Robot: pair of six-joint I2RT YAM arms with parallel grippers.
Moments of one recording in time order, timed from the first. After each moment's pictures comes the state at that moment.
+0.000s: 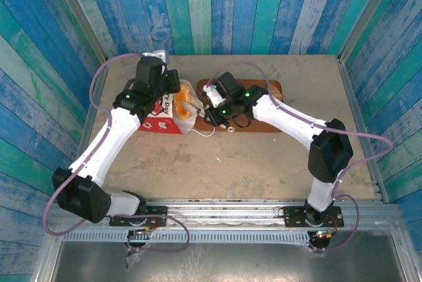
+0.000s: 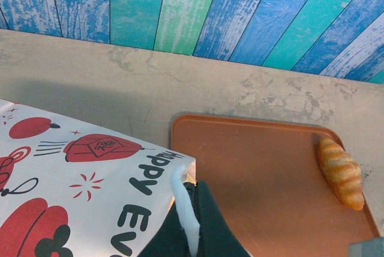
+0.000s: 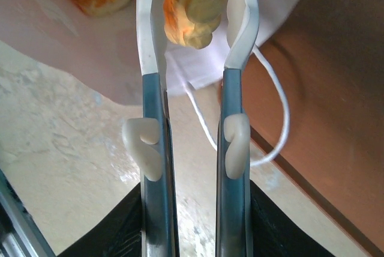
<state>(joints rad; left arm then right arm) -0.36 1.32 1.26 -0.43 -0.09 -0.38 0.77 1.80 1.55 -0.72 -0.21 0.16</state>
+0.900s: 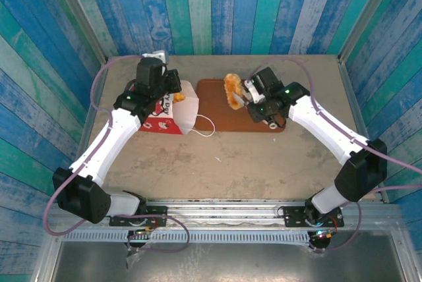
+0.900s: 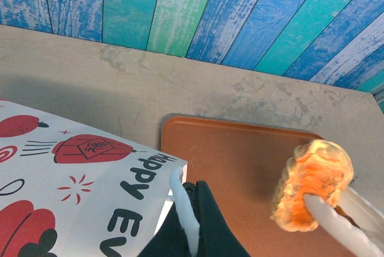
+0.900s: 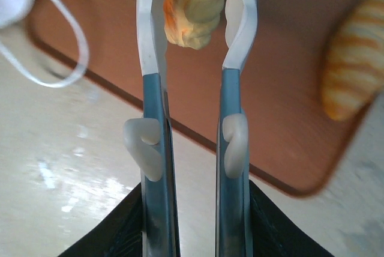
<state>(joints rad) -0.36 1.32 1.24 -0.40 -0.07 -0.42 0.57 1.54 1.39 -0.95 0.11 0.06</state>
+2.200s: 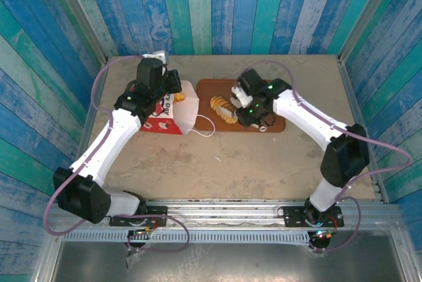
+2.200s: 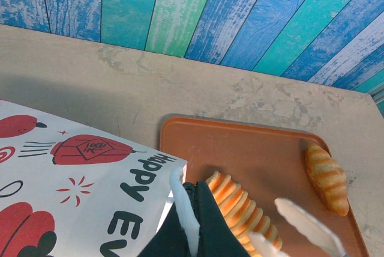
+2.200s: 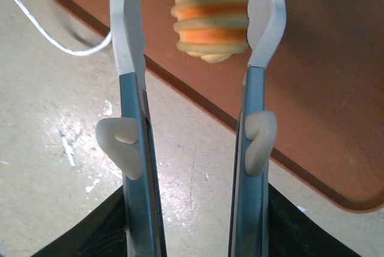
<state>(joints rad) -0.36 1.32 1.23 -0.38 -0.07 -0.42 0.58 1.68 1.48 -1.01 -0.05 0.03</state>
